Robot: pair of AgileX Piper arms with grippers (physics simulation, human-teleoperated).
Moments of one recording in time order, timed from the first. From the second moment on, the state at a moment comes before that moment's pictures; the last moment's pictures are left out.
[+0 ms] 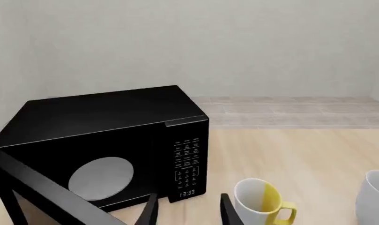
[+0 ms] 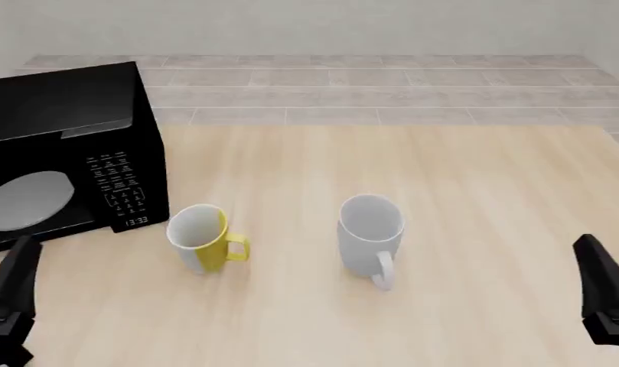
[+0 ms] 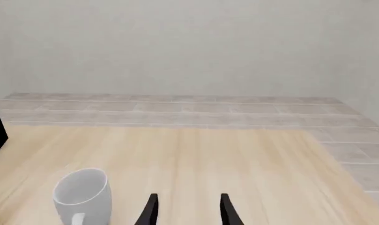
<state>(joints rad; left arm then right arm) 0.00 0.00 0.00 0.00 0.00 0.02 0.02 -0.01 0.00 -0.01</state>
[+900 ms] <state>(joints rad) 0.00 0.01 0.00 0.00 0.00 0.46 0.75 -0.47 0.00 -0.22</state>
